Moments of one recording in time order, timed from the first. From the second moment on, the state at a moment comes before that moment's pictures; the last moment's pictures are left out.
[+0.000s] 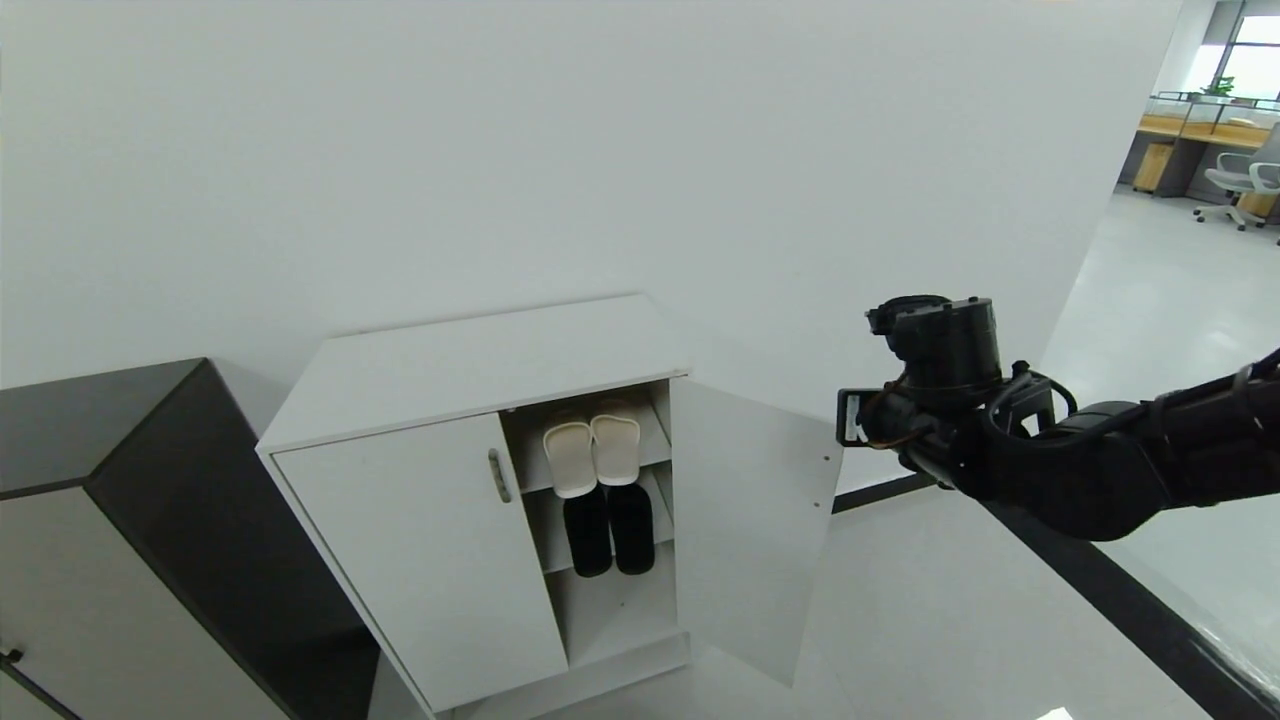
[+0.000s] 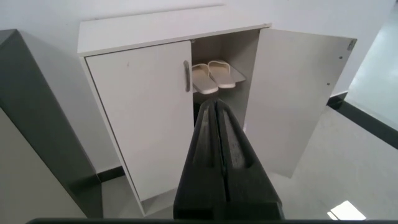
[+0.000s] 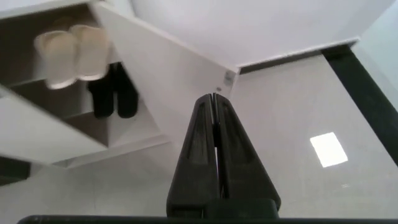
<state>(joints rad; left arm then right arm) 0.00 0.00 0.00 0.00 -0.06 0.01 0.55 1.92 -1.13 -0.42 -0.47 0.23</state>
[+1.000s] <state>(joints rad) 0.00 0.00 0.00 0.00 -0.06 0.01 0.41 2.32 -1.55 -0.41 -0.44 0.22</state>
